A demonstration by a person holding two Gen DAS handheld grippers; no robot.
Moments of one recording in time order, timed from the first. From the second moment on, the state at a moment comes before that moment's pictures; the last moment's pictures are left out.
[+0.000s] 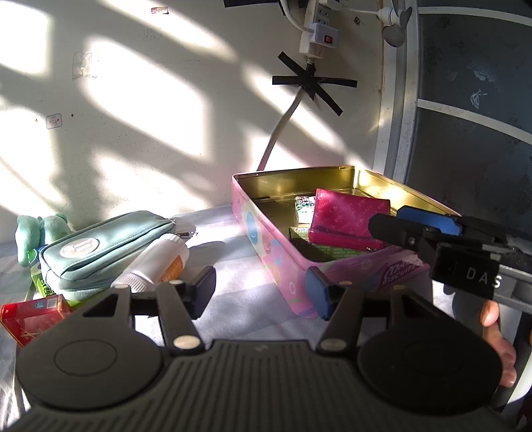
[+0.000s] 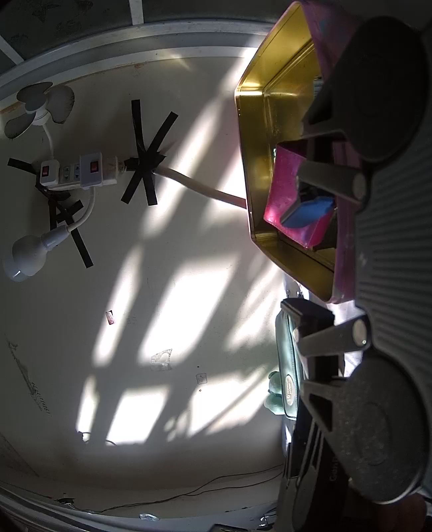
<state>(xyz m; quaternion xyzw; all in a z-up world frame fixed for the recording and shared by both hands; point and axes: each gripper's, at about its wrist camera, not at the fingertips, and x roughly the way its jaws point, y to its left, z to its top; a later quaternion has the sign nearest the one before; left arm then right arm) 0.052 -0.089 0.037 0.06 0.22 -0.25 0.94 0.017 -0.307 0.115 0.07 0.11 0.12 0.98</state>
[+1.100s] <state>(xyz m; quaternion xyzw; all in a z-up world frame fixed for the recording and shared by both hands) 0.031 0.056 -0.019 -0.02 0.24 -0.16 0.96 0.029 -0.178 0.059 0.02 0.28 0.25 0.93</state>
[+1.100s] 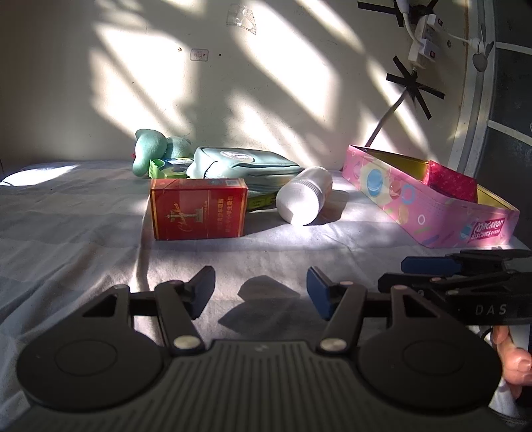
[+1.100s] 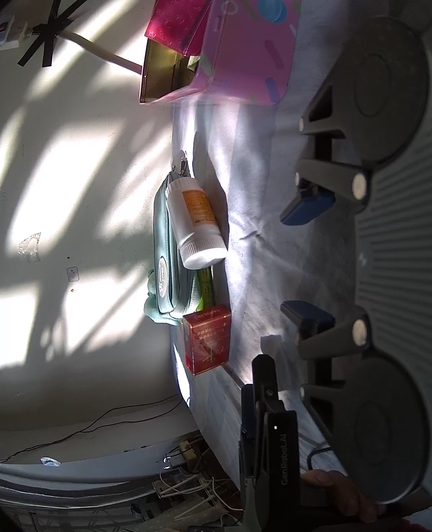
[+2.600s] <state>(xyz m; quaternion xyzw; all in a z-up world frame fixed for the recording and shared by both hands) 0.109 0.122 0.019 -0.08 0.25 -0.14 0.96 0.122 -0.081 0.071 -0.08 0.27 0.34 0.90</state>
